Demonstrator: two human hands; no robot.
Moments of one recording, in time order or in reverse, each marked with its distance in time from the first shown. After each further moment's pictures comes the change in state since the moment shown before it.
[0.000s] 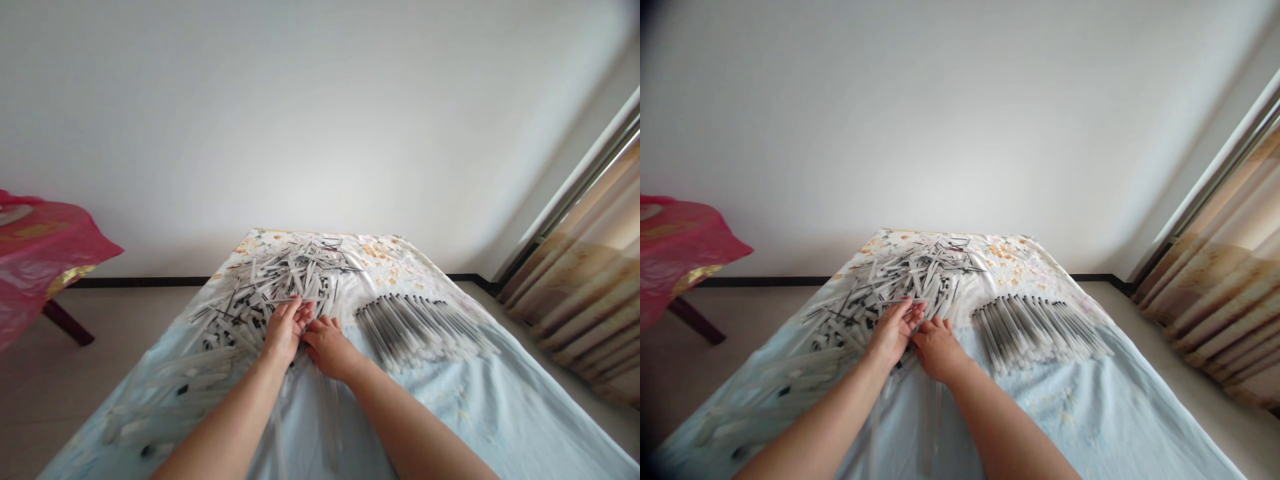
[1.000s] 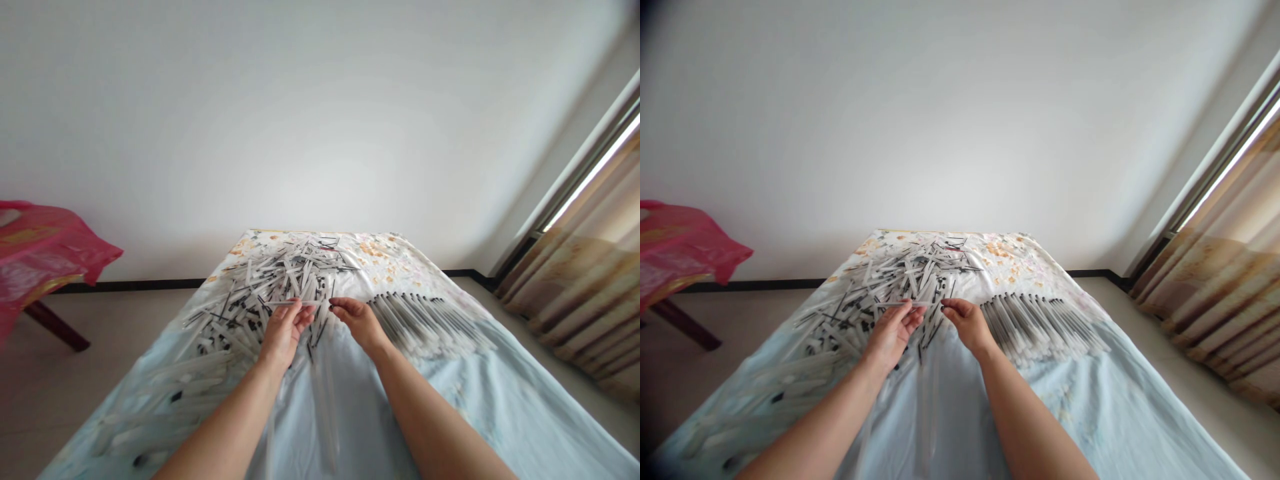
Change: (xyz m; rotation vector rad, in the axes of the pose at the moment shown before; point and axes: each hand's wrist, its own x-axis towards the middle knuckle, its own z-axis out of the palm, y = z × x) left_hand -0.003 -0.002 0.003 0.049 -0.021 -0.016; right_hand -0.004 0.054 -0.011 1.335 0.477 0.411
